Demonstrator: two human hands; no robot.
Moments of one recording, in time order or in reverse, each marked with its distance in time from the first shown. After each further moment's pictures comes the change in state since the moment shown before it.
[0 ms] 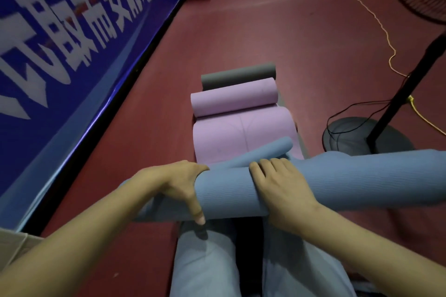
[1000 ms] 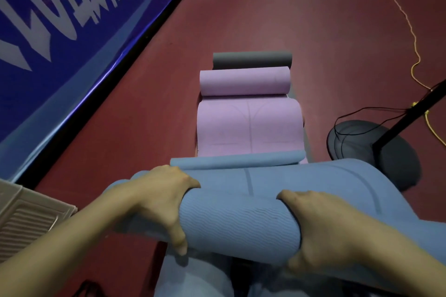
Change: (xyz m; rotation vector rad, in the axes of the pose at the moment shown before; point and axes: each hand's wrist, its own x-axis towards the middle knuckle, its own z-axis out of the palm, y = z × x) left_hand -0.061 0.004 0.037 0.075 0.043 0.020; right_hand -0.048 0.021 -0.052 0.318 -0.530 -0.022
